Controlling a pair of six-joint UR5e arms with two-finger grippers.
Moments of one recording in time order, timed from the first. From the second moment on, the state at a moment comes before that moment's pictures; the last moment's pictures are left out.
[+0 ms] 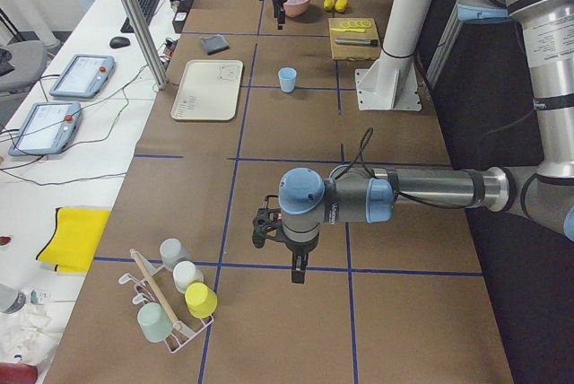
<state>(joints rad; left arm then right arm) -1.59 -1.27 -1.87 -1.53 -2.35 0.13 0.88 -1.30 2.01 -1.71 2.07 0.53</state>
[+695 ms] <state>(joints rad) -1.59 -1.27 -1.87 -1.53 -2.37 0.13 1.09 -1.63 2.03 -1.51 2.19 0.20</state>
